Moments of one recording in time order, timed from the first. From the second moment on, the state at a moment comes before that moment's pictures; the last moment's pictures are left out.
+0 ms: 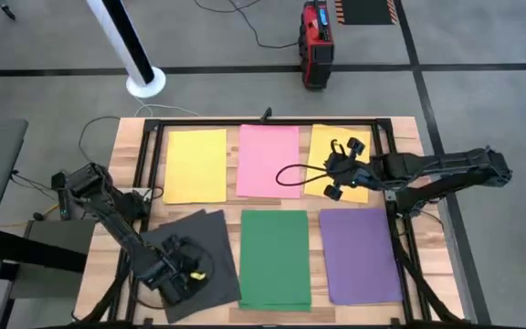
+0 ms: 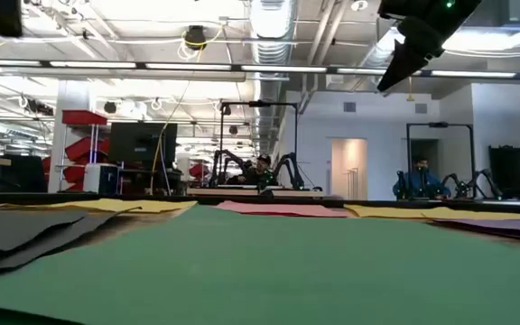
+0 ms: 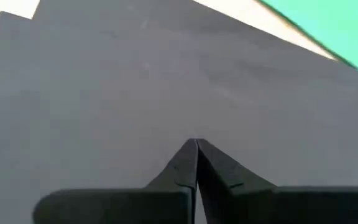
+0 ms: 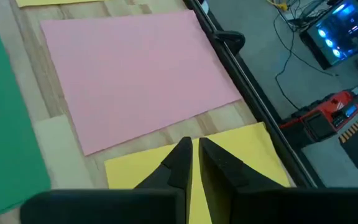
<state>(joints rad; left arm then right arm) -0.84 1.62 0.98 -0.87 -0.47 -1.49 0.04 1.10 0.95 -0.75 0.62 0.18</state>
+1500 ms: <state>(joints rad) -0.66 1.62 0.82 -0.68 -0.34 -1.15 0.04 1.10 0.95 -0.76 0.62 0.17</state>
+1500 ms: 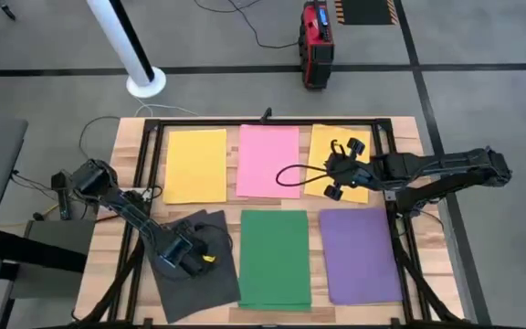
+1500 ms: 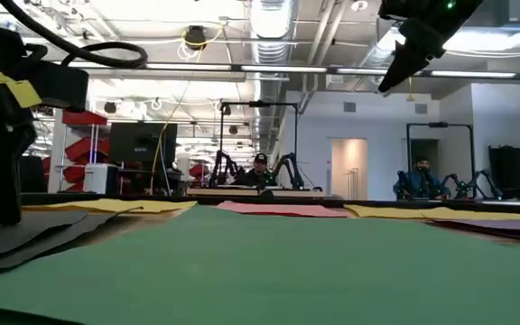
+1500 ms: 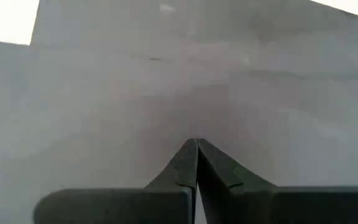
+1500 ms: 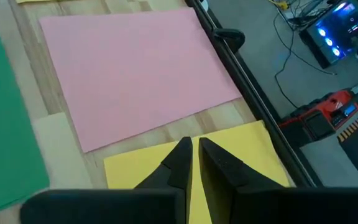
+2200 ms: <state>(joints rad) -0.65 1.62 0.87 -0.70 -0.28 -0.94 0.04 1.10 0.95 -0.76 0.62 0.18</state>
